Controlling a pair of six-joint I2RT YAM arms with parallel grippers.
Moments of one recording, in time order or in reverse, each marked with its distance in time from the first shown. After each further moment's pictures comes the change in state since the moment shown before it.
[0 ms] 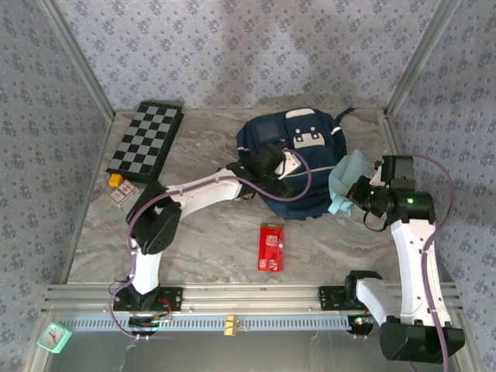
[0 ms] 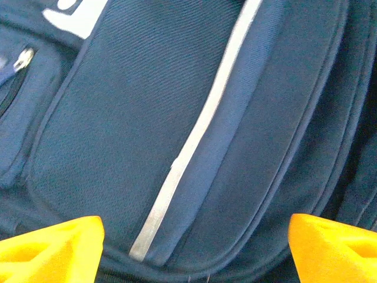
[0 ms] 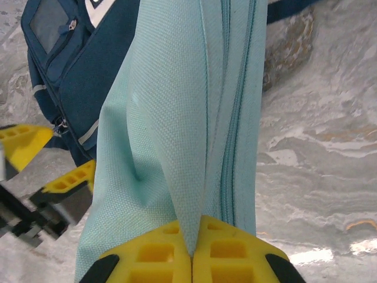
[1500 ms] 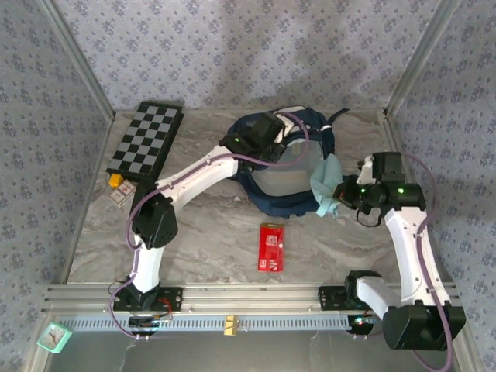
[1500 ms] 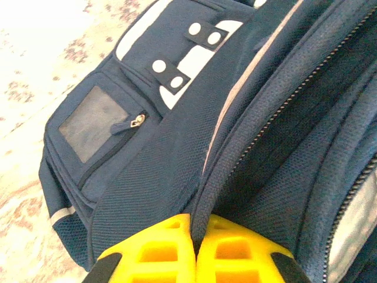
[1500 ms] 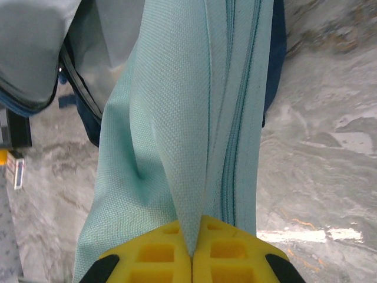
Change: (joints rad) left arm 0.080 0.027 0.356 -0.274 -0.212 -0.168; right arm 0.073 0.087 -0.040 0.050 -0.171 -0.053
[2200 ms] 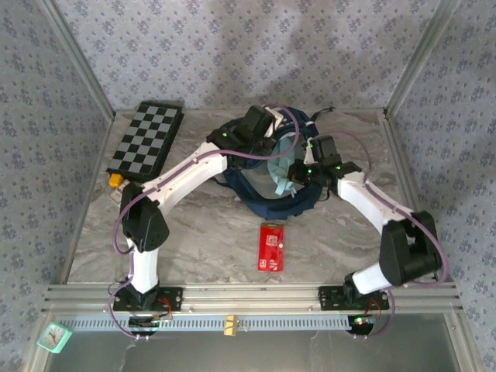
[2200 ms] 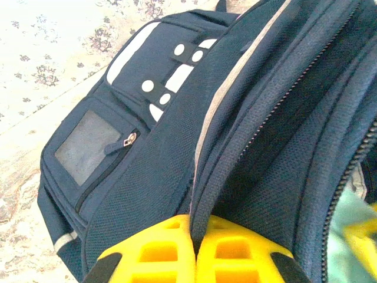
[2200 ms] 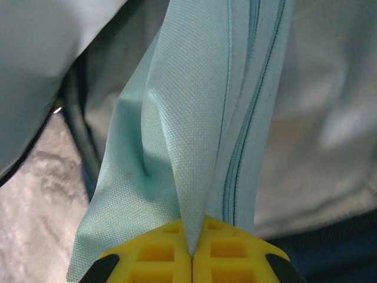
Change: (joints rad) left arm 0.027 -0.080 0.000 -0.072 0.019 -0.034; right arm 0.349 0.478 -0.023 0.692 0.134 0.079
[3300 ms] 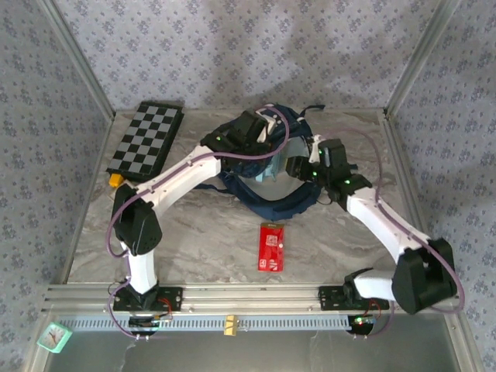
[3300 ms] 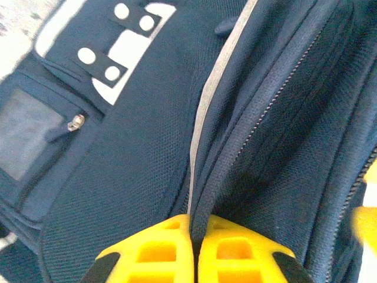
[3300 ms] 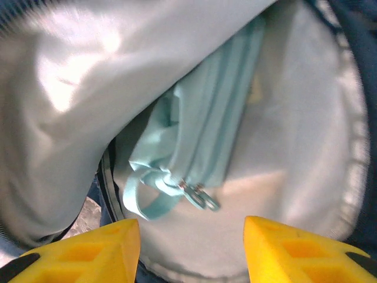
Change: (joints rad) left arm 0.023 -0.056 -0.140 0.039 0.152 -0.158; right arm 0.011 -0.242 -0.116 0.109 0.111 -0.072
